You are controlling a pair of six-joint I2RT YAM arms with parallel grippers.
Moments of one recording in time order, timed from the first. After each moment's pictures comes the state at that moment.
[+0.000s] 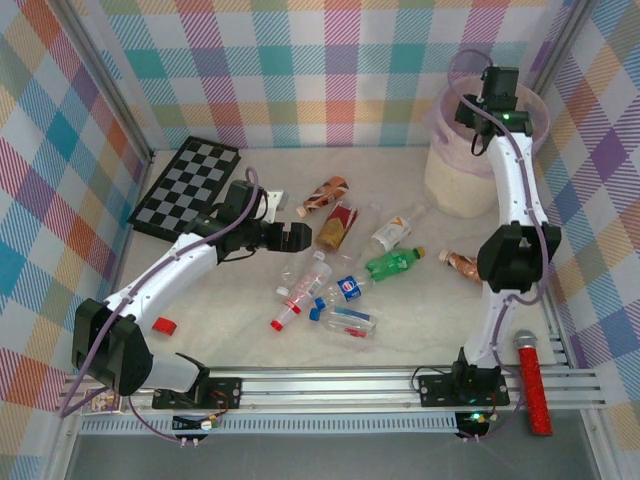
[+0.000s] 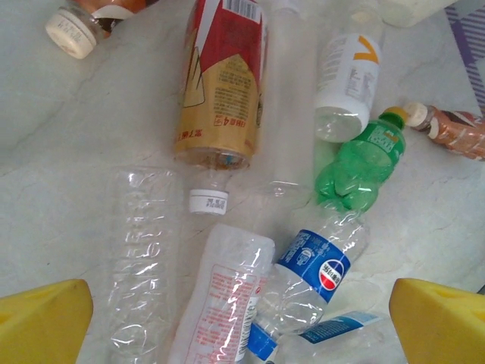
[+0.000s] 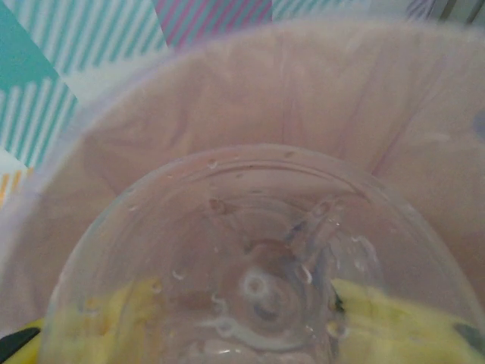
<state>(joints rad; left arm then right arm) -0.47 1.38 1.13 -0.59 0.32 -0.34 -0.04 2.08 2.27 -0.77 0.13 0.18</state>
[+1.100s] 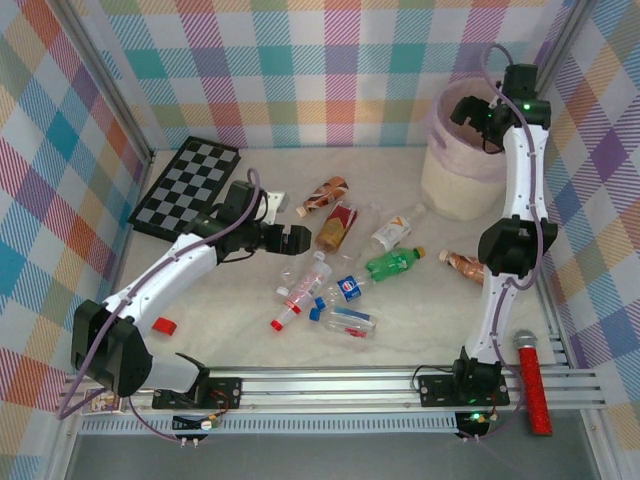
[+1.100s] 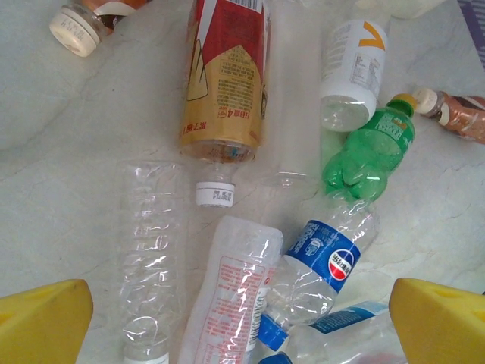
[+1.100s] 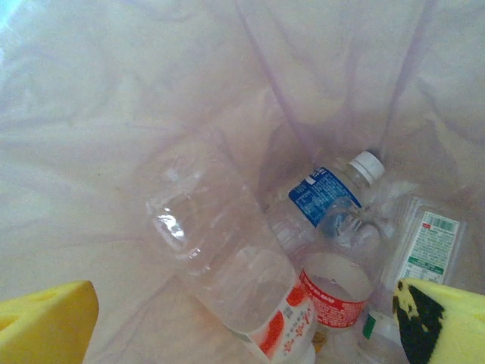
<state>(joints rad) -0.47 1.38 1.14 -0.62 0.30 -0.29 -0.15 2.25 2.61 -1.12 -0.15 0.34</state>
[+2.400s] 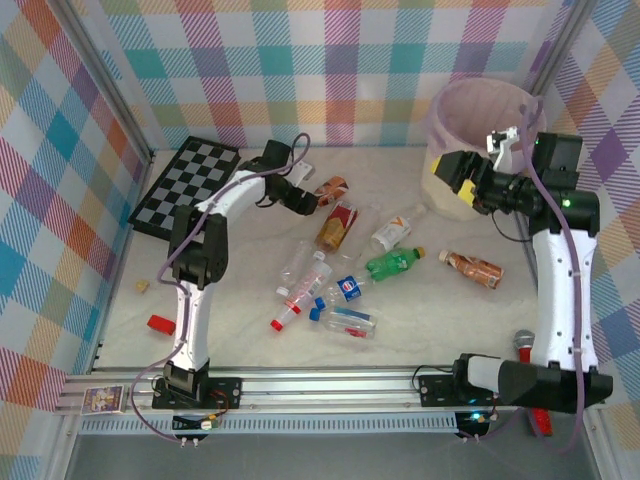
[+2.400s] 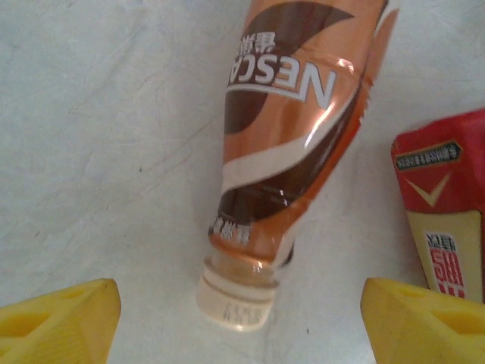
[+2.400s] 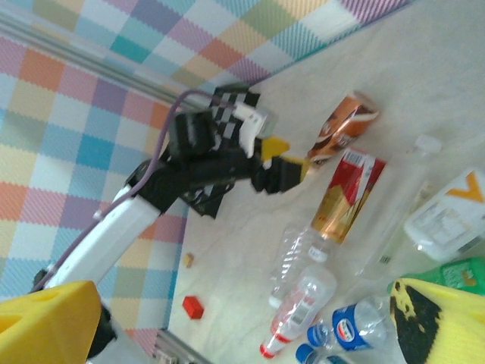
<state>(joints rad) -0.34 2.27 1.90 -0.66 0.26 0.23 -0.12 1.22 1.59 -1.03 -0.85 0.44</state>
